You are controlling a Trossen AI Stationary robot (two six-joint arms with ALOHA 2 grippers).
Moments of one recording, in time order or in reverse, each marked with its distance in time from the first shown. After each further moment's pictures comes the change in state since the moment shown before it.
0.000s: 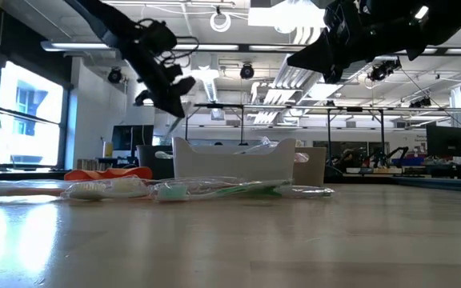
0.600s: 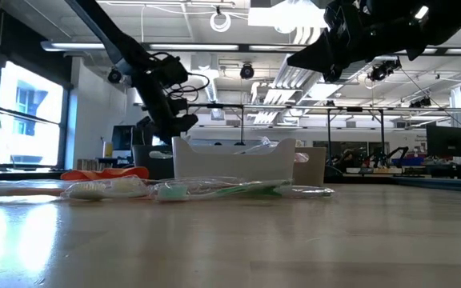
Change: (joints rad) left arm 0.014 0.215 0.000 0.009 -0.062 0.030; right arm -0.001 0.000 0.000 0.001 0.000 -0.052
